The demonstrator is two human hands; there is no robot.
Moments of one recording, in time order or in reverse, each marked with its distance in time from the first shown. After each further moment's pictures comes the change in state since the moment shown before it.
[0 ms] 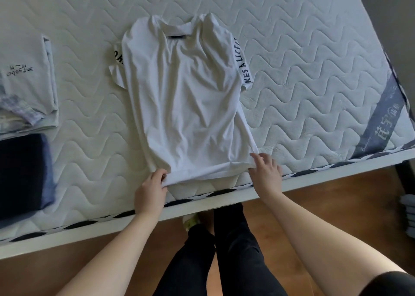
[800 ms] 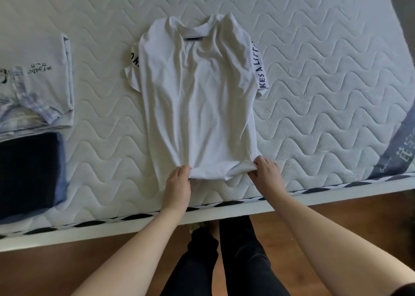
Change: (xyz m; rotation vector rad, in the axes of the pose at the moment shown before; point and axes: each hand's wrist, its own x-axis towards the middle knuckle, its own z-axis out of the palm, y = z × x) left_hand 0.029 0.051 0.009 -0.126 -0.004 0.080; right_hand 0.038 -0.025 -0.017 0.184 -0.013 -0.241
